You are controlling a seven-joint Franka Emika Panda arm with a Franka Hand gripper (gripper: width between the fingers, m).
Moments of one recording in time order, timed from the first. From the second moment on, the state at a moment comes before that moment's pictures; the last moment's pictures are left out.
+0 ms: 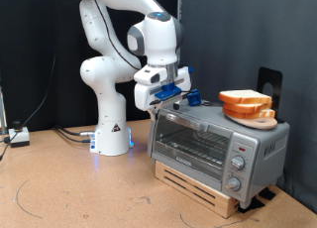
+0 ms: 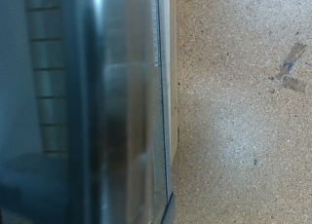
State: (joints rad) arm 0.34 -0.53 -0.20 -2.77 0.04 2.25 0.61
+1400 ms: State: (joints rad) arm 0.11 -0.34 -0.22 -2.71 -0.10 2.37 0.67
